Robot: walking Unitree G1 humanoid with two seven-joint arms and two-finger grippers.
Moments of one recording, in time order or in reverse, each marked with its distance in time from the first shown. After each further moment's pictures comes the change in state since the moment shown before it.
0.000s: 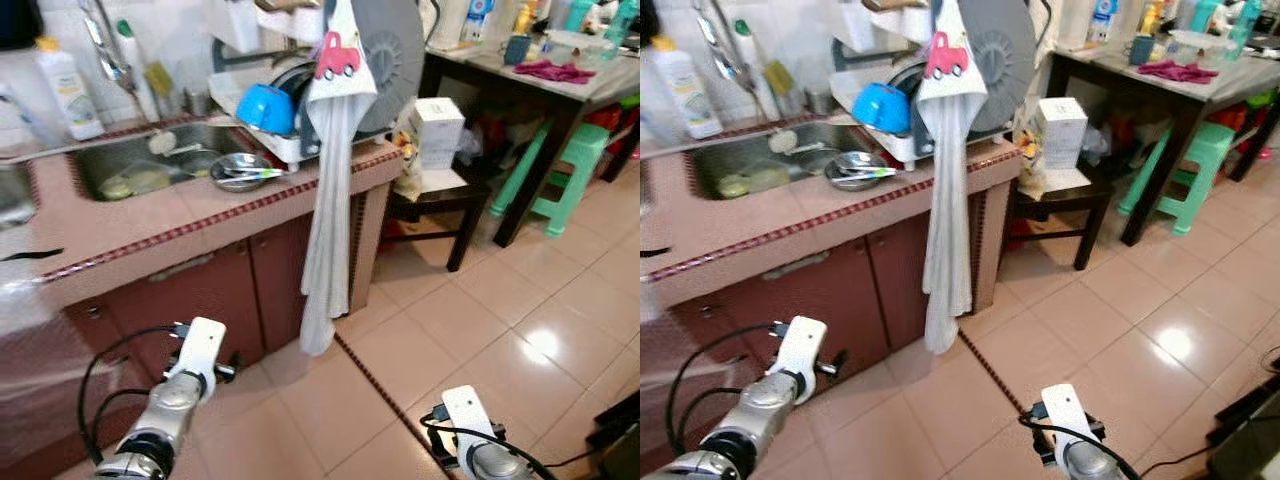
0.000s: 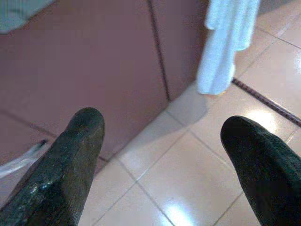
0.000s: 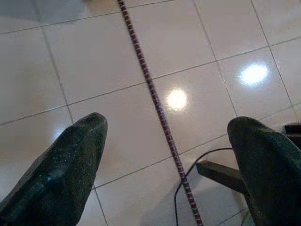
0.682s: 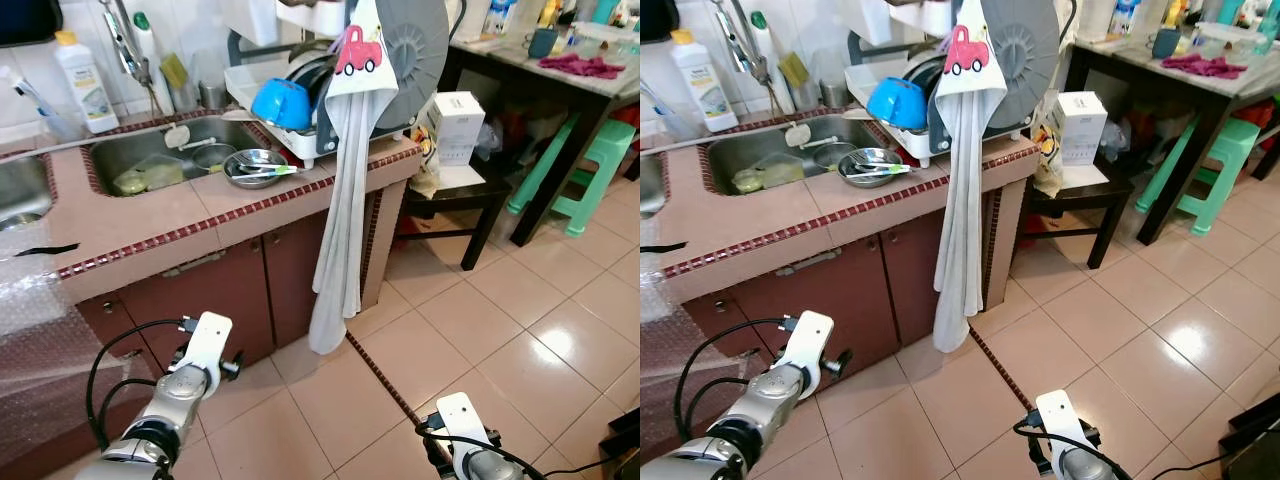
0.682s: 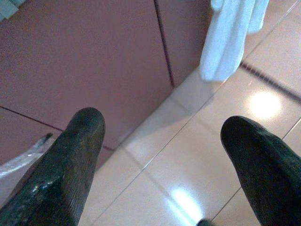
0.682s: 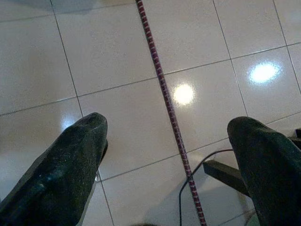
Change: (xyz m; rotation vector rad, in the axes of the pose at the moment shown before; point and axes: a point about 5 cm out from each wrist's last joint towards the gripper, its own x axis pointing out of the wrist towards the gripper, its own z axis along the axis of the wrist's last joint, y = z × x) left arm 0.003 -0.002 0.000 0.092 0.080 -0.024; right arm -0.001 0.008 -0.009 -0.020 0.029 0.023
